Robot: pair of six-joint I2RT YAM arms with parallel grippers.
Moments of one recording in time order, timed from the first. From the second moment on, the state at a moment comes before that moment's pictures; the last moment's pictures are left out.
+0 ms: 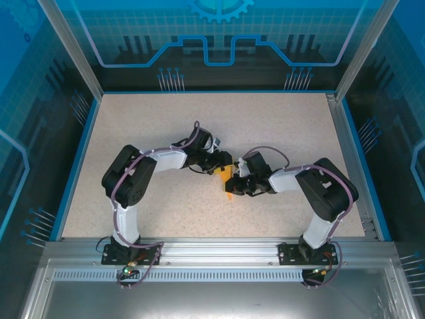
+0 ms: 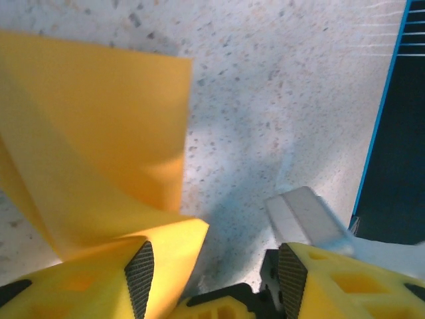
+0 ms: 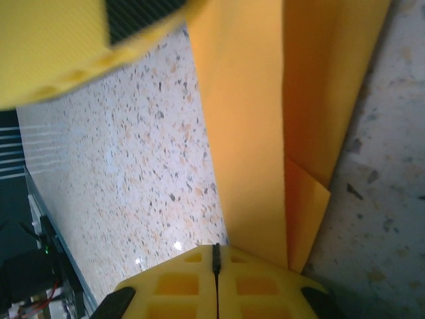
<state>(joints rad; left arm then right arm) -0.52 1.93 1.14 -0.09 0.61 -0.87 0.55 1.74 0.67 0.12 -0.61 0.70</state>
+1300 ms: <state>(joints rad) -0.55 1.93 1.04 -0.03 0.54 -0.95 0.50 1.75 0.67 0.08 -0.71 0.63</state>
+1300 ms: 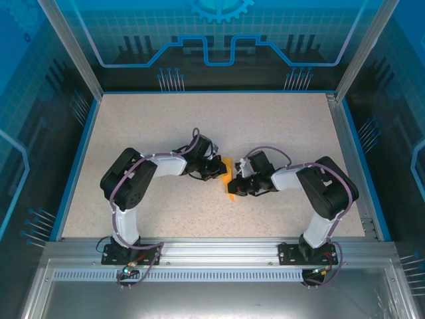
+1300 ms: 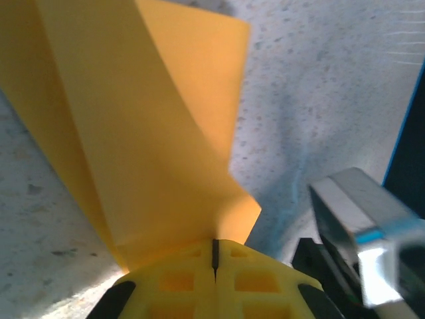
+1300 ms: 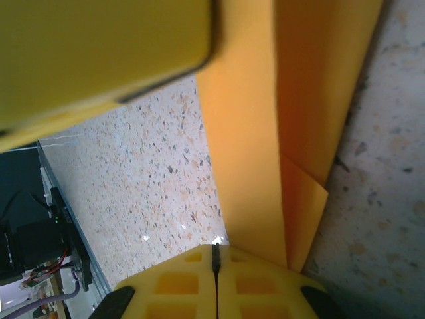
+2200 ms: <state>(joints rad) -0.45 2.06 1.18 -0.09 0.59 -0.84 0.50 1.75 0.68 0.04 -0.70 0.58</state>
